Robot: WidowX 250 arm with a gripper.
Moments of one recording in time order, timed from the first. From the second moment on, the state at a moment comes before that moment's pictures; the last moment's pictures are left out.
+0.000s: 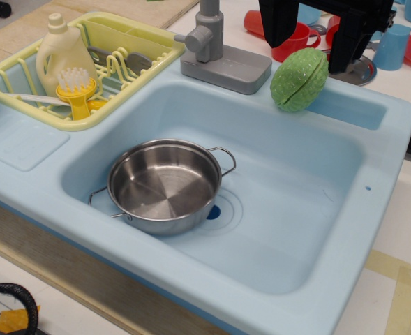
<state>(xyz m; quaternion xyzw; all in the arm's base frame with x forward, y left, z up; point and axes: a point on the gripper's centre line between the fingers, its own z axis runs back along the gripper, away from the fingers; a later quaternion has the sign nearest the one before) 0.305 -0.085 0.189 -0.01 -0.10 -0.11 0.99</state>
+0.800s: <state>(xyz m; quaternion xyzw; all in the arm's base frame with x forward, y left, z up) 0.341 -0.086 0.179 0.02 -0.09 -0.11 0.99</state>
